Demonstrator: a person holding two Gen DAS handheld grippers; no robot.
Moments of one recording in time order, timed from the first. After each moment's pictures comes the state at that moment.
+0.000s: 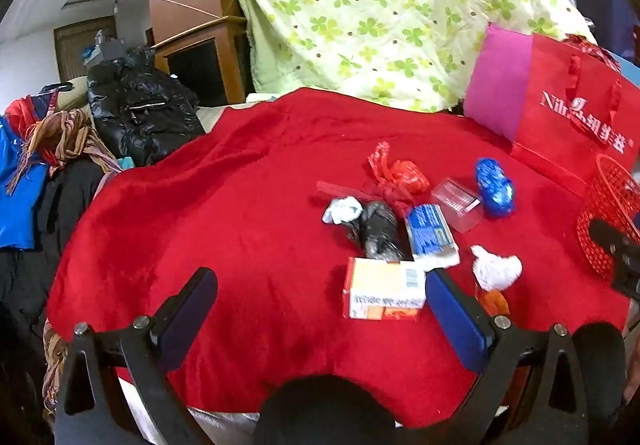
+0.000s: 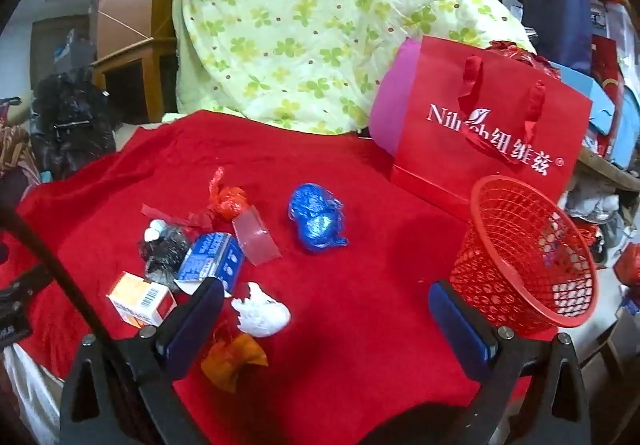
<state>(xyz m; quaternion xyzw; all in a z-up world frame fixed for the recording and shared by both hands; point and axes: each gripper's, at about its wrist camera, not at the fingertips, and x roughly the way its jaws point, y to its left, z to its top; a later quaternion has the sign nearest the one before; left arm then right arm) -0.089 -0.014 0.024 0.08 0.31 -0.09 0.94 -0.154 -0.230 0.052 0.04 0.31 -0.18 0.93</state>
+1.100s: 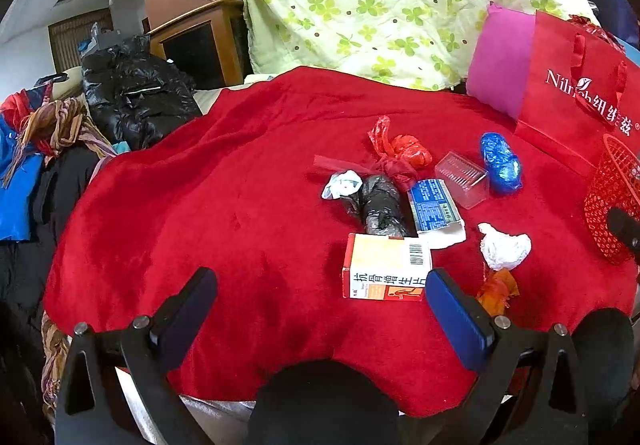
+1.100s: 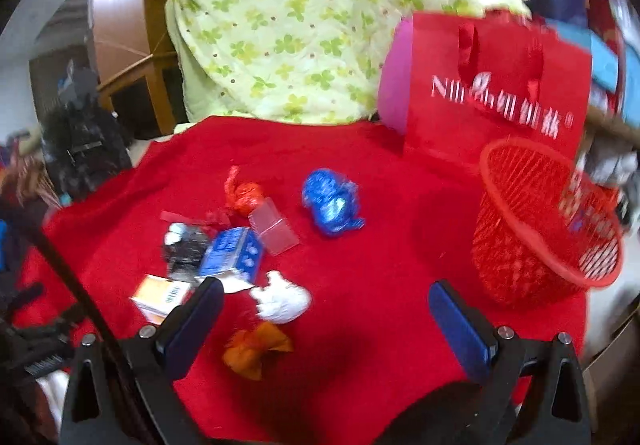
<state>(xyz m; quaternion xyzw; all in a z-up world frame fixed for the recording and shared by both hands) -0.076 -0.012 0.008 0.09 0.34 -0.08 0.93 -0.165 -0.234 0.040 0.07 0.31 -0.16 0.93</state>
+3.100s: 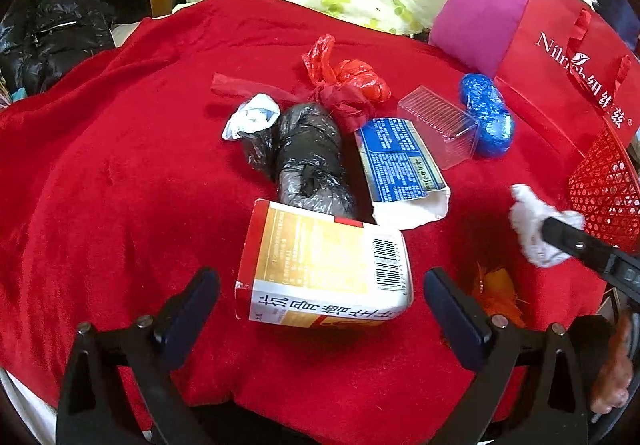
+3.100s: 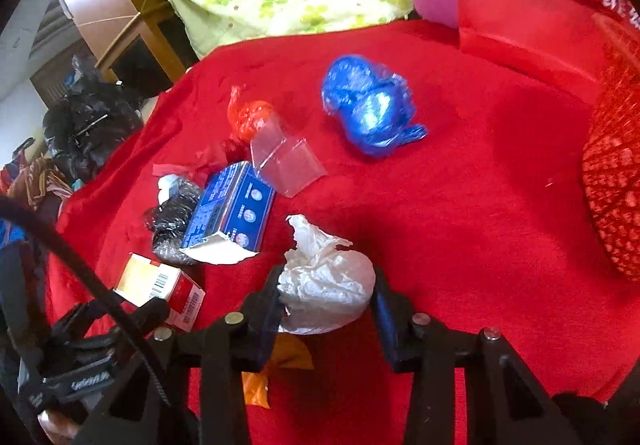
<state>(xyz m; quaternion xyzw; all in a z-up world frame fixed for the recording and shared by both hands) 0.001 -0.058 -0.078 0.04 0.45 -0.18 0.87 -0.079 -0.267 -0.052 0.21 0.42 -0.05 0.88</state>
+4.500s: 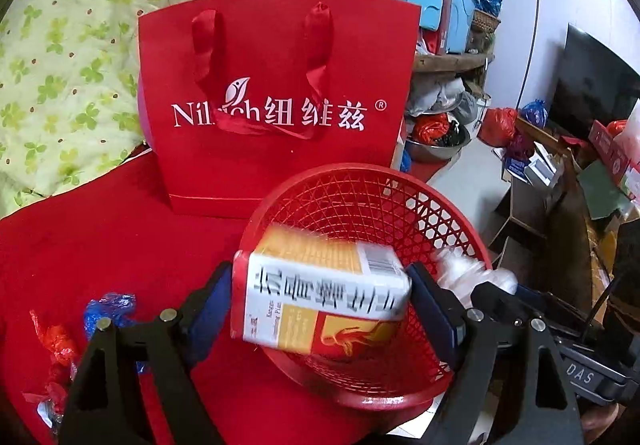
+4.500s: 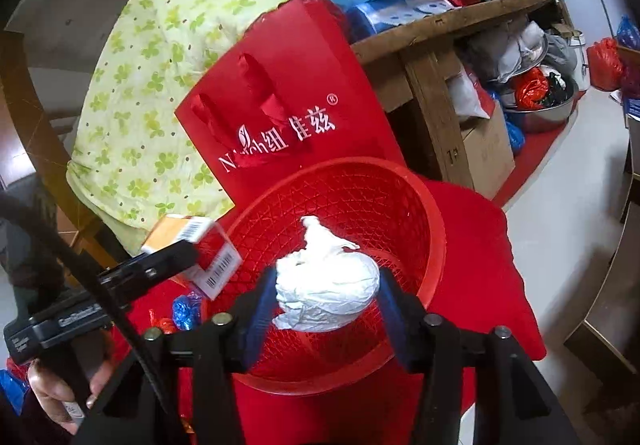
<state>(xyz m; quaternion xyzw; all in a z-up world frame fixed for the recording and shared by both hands) -0.091 -0.427 0.067 0.19 0.32 -0.48 0.79 -0.287 -0.515 0.030 0.35 0.20 -0.25 0.88</state>
